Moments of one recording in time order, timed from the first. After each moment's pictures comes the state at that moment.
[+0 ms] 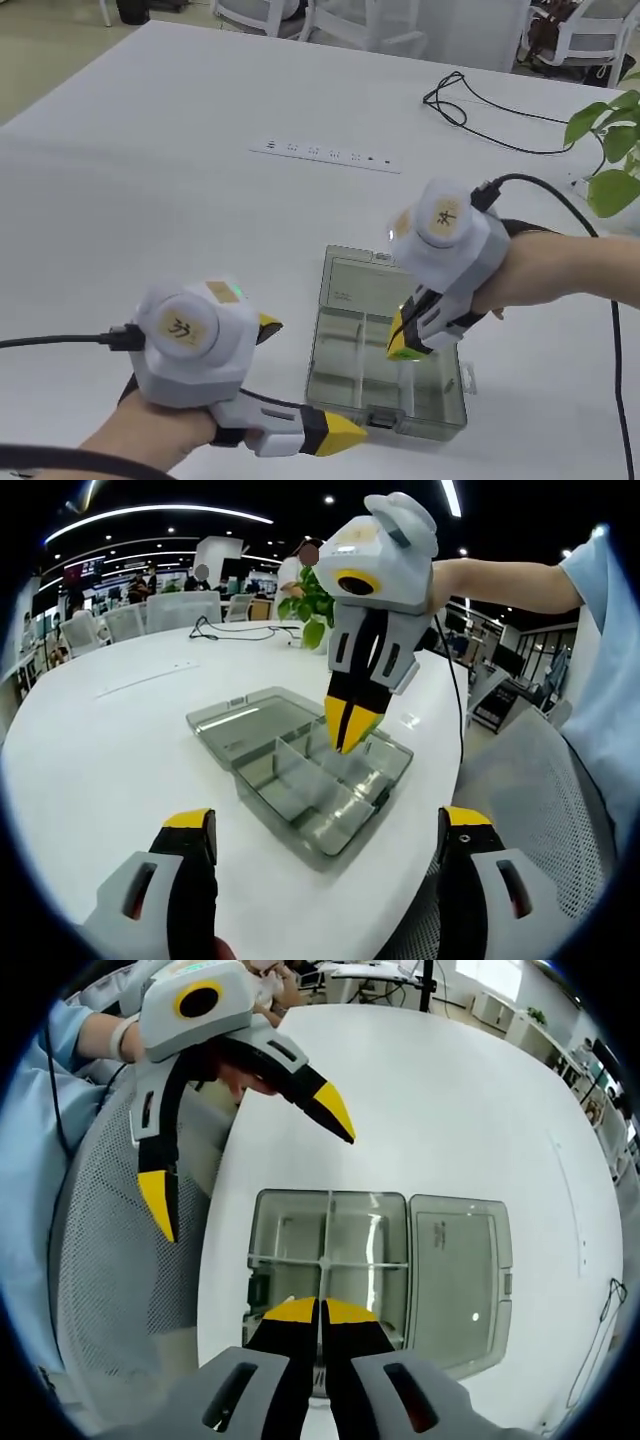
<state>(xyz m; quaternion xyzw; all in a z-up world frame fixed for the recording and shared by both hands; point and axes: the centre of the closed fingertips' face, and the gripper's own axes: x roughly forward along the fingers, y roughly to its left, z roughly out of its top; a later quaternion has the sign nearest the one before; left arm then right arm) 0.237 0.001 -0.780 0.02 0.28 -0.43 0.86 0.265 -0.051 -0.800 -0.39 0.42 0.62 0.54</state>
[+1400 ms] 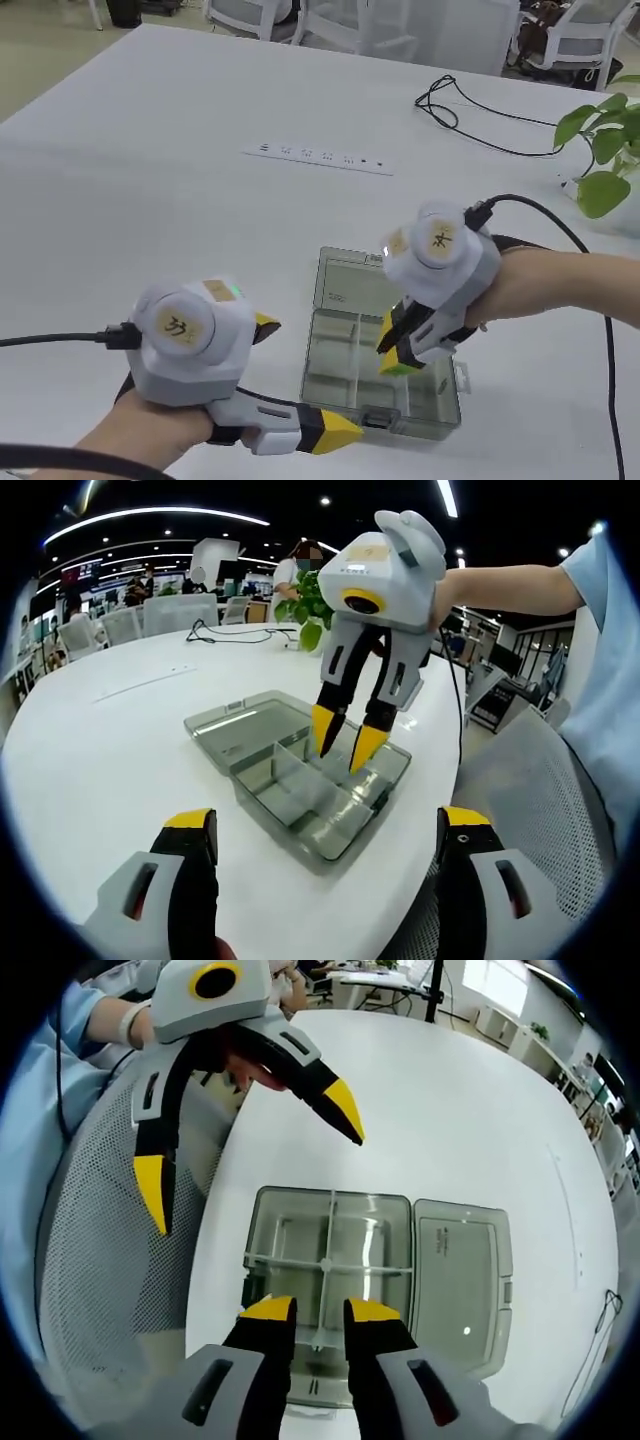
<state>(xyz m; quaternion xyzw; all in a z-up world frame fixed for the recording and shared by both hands) 0.239 -0.001 -0.777 0.02 0.27 -0.44 0.86 0.265 -0.051 -0.802 -0.39 0.38 0.63 0.55</state>
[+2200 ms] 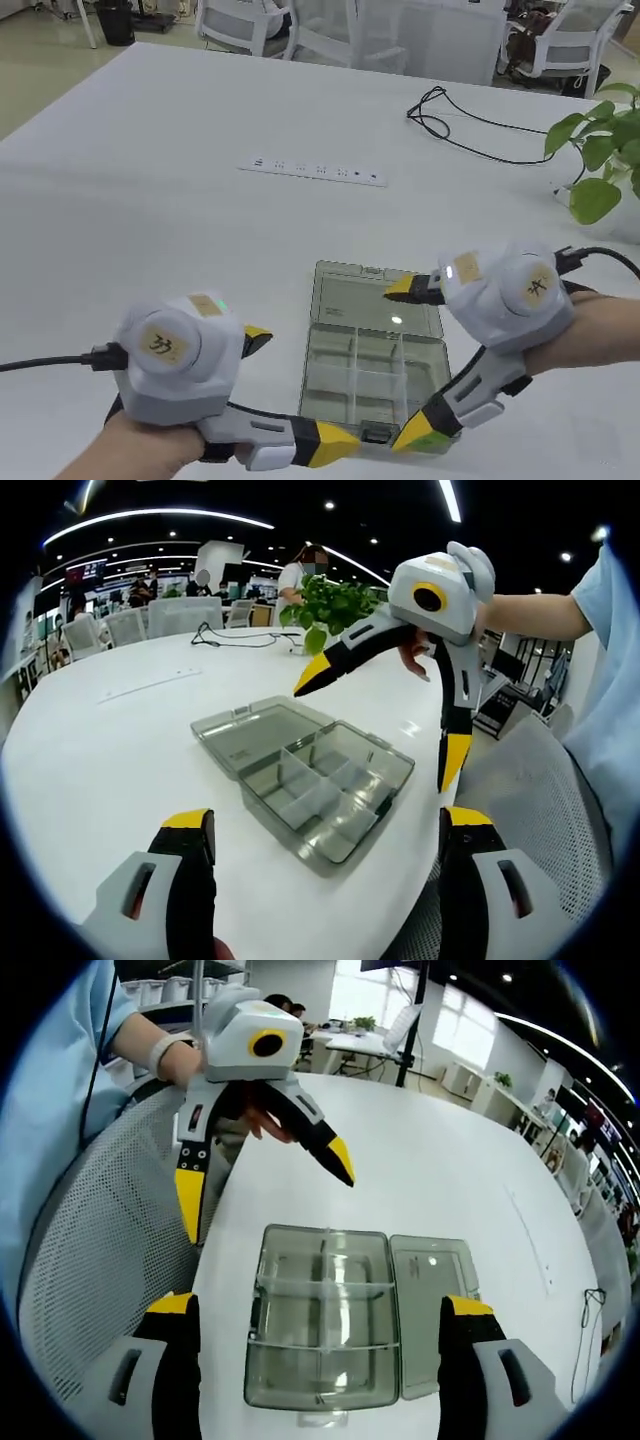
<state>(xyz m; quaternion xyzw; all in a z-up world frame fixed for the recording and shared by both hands) 0.245 0.004 -0.772 0.01 0.27 -0.43 0.86 0.261 -0.052 -0.769 -0.33 0.26 0.64 0.64</state>
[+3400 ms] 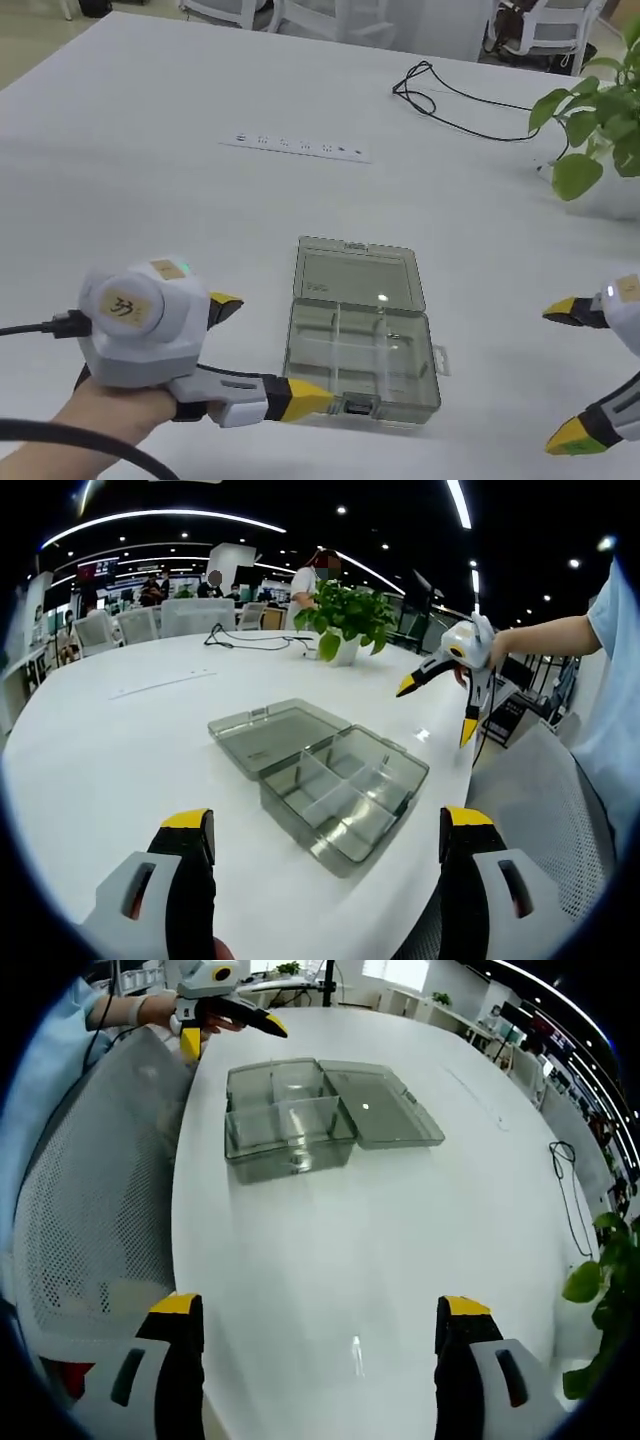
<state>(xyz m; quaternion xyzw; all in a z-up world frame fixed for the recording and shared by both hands) 0.252 0.016 -0.773 0.01 0.26 -0.41 0.87 0.254 -0.259 -0.814 -0.35 0.41 0.50 0.68</state>
